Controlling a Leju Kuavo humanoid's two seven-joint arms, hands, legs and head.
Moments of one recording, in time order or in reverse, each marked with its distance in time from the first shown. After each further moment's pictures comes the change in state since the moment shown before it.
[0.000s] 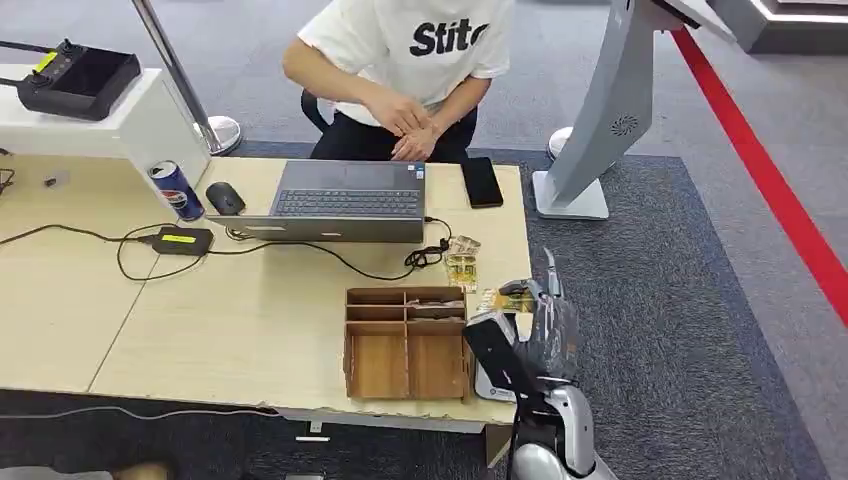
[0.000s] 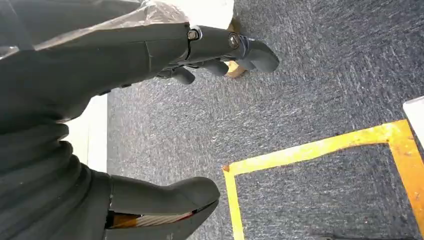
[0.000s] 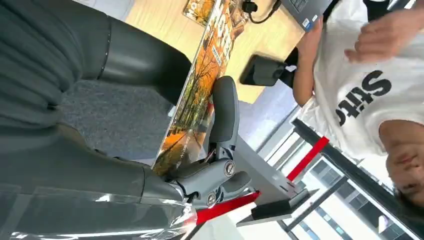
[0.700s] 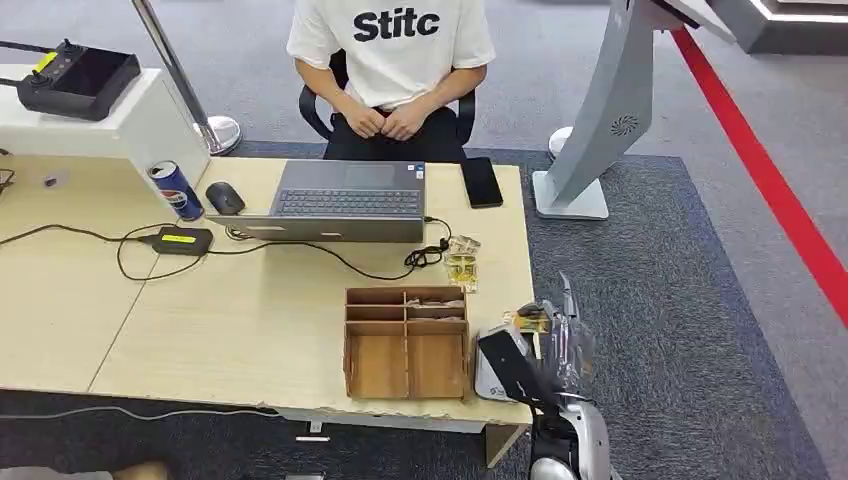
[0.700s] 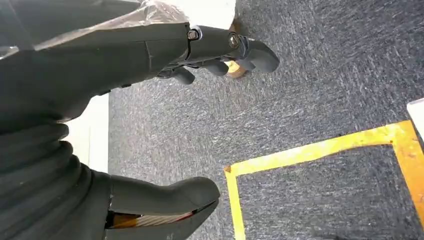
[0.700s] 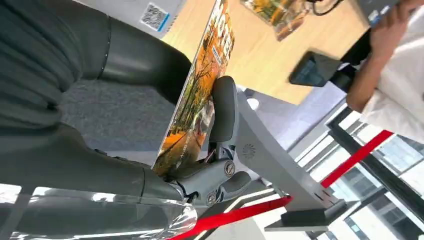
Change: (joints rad) left arm 0.005 0.003 0.001 0.000 0.000 0.000 -0.001; right arm 0.047 -0.066 -0.014 0.046 0.005 -0.005 0.057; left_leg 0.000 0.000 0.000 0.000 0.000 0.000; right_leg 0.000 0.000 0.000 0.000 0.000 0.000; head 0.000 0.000
